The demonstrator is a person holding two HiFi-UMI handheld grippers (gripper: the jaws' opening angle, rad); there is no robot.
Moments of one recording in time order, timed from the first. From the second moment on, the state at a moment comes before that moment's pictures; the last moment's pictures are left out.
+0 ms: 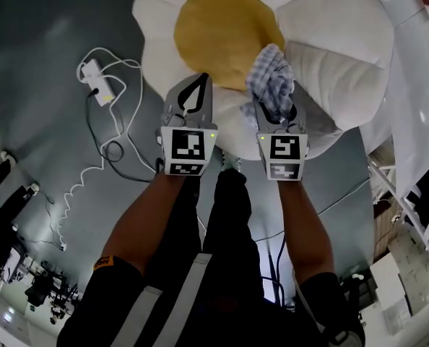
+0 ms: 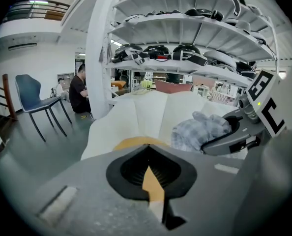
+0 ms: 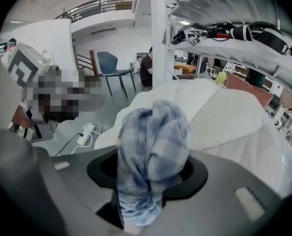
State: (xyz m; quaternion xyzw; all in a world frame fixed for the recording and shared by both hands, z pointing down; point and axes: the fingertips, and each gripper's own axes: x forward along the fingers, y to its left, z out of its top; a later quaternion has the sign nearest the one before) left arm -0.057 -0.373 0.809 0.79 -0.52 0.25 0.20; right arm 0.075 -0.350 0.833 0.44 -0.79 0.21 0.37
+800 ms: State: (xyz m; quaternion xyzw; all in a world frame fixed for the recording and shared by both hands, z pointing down) left arm -0.065 -0.378 0.922 0.78 -0.51 0.28 0.22; right arm 0.080 -0.345 0.966 0.42 -0.78 0.23 0.41
